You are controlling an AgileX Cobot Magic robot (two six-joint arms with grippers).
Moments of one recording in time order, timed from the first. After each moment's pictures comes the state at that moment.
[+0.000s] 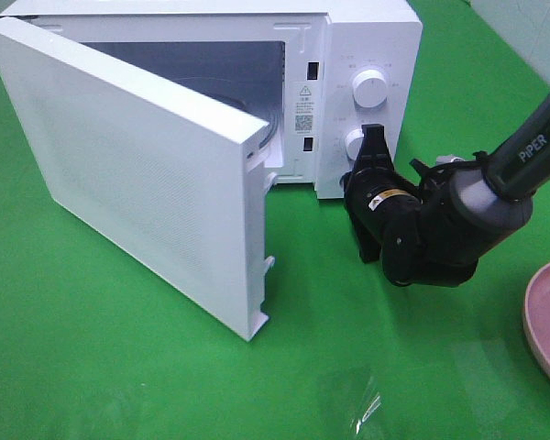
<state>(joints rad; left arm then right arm) 0.06 -0.01 -0.52 -0.08 1.09 0.00 0.52 2.22 -0.90 0.49 -1.00 1.43</state>
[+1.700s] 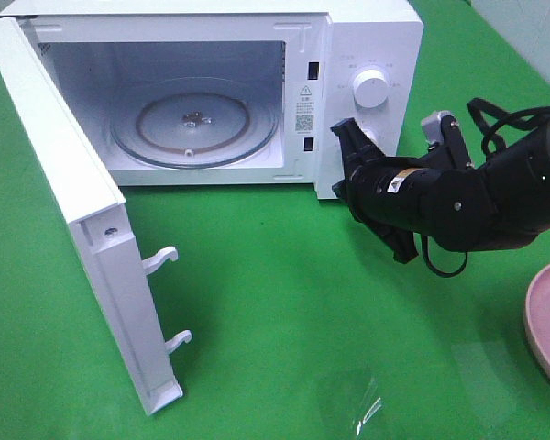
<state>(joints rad) 0.06 -0.01 -0.52 -0.08 1.09 0.00 0.52 1.91 -0.77 0.29 -0.56 1.09</state>
